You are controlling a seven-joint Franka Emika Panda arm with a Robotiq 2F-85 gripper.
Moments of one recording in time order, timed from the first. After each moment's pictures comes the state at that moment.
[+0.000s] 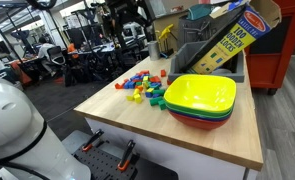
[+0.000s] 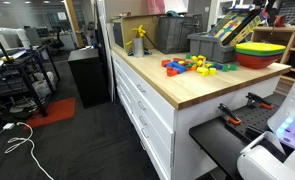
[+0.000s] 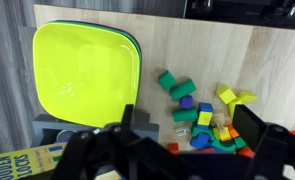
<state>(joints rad) -0.15 -0.76 -0.28 -2.54 -0.26 1.90 -0.39</state>
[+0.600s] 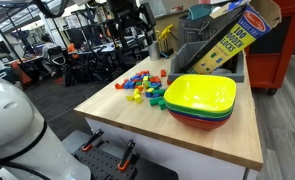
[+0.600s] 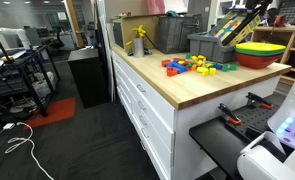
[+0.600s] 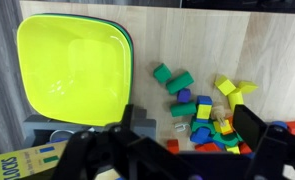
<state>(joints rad) -0.13 -0.70 -0.27 -2.54 -0.23 1.95 -0.32</state>
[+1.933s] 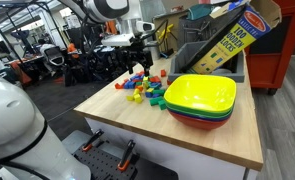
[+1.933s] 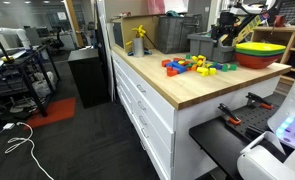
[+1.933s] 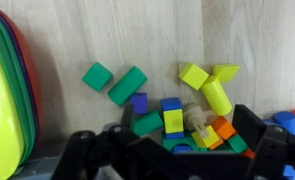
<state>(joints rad) -0.11 -0.28 -0.13 -2.53 0.00 2.21 -0.11</state>
